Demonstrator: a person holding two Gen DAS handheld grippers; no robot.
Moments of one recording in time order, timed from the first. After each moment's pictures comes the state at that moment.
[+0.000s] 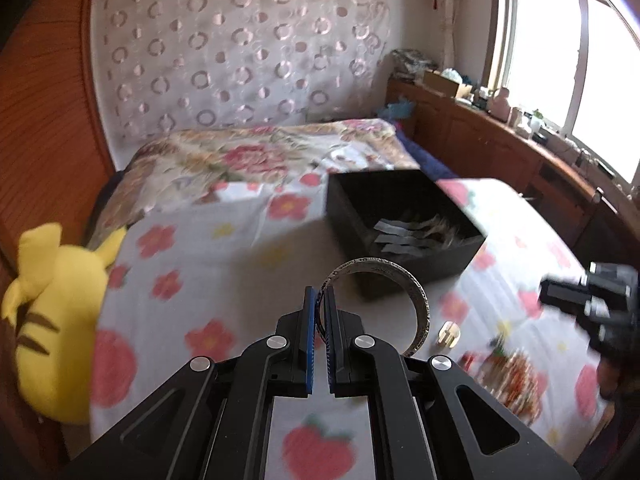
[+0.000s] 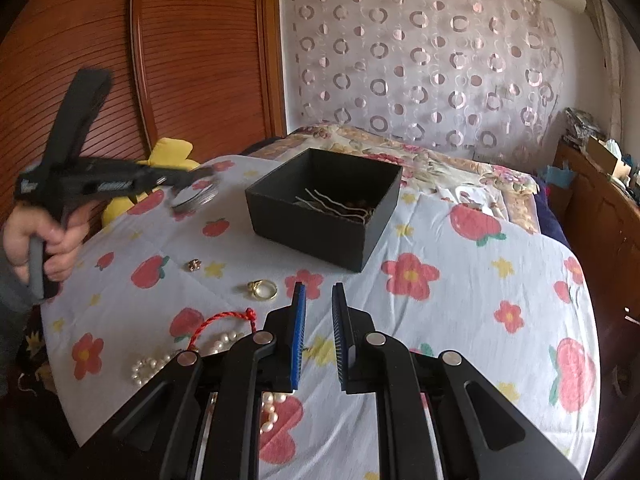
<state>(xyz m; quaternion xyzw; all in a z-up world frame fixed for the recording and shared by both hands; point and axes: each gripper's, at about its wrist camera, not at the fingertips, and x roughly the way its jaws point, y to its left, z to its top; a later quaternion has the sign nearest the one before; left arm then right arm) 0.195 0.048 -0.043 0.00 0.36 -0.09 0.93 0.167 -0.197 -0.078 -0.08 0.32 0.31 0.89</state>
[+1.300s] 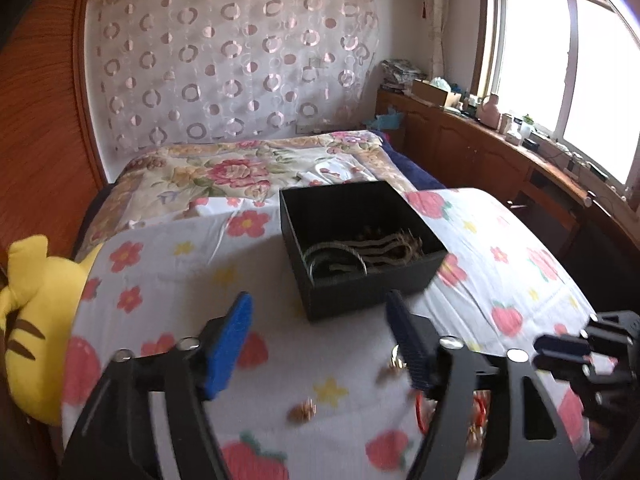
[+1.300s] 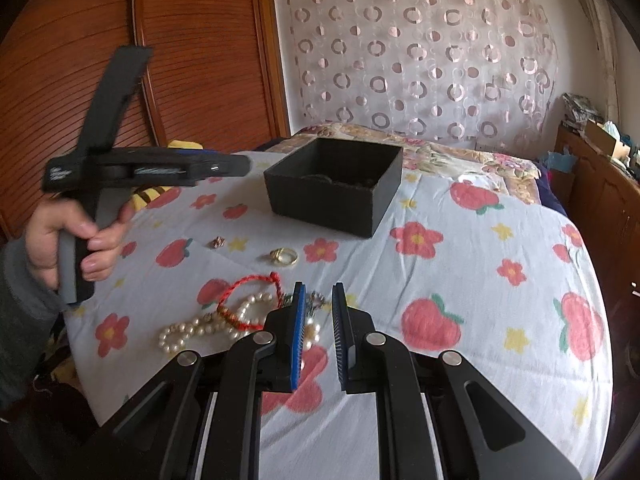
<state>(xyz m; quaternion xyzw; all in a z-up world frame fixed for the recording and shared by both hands) 0.179 0.017 -0.050 0.00 0.34 -0.09 0.94 0.127 -0.217 -0.083 -0.06 0.32 0.32 0.89</state>
